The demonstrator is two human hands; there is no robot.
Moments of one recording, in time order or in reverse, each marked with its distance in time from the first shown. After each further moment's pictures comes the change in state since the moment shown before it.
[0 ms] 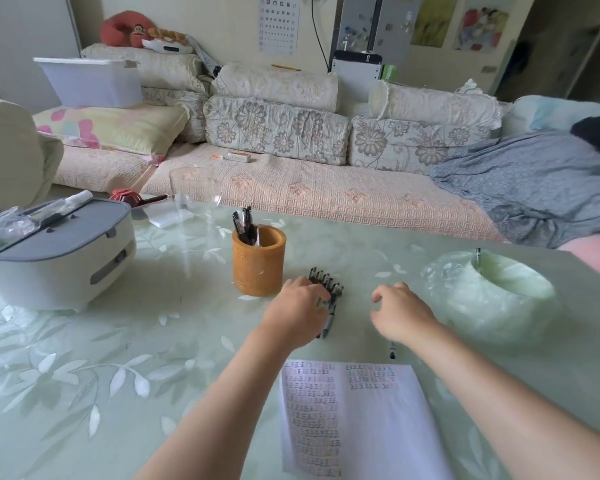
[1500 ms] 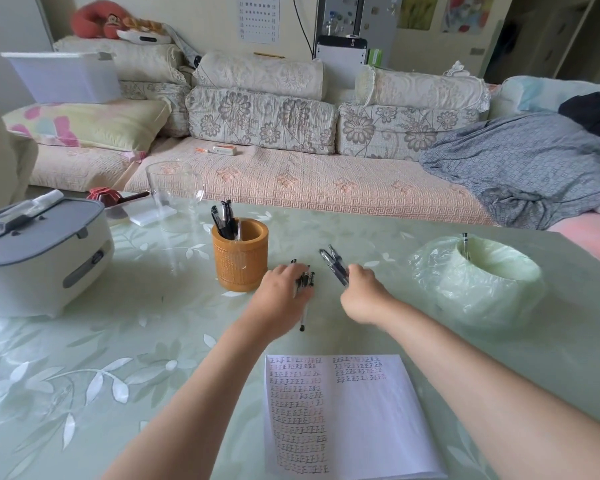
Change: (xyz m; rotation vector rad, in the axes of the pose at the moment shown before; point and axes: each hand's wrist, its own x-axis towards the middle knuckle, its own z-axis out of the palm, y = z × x) left_hand 0.011 -0.005 0.005 -0.117 0.038 -0.043; right_hand 0.012 -0.028 0.007 0.299 -0.004 -0.018
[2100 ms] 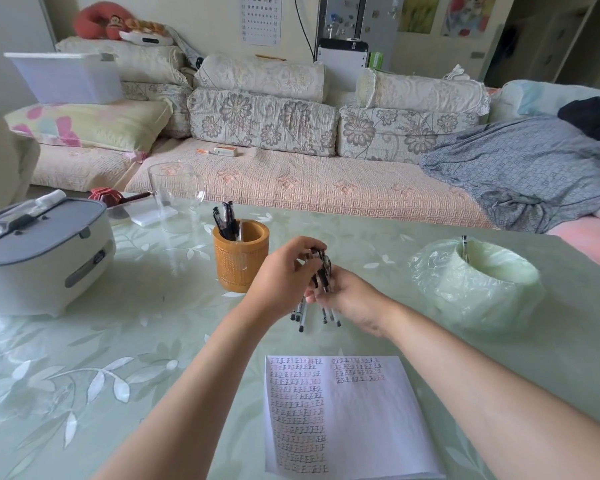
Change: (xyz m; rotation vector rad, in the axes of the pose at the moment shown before) left_hand 0.001 0.038 -0.035 -0.383 0.101 0.042; right_hand -0.011 -0.006 0.004 0.719 -0.310 -0.389
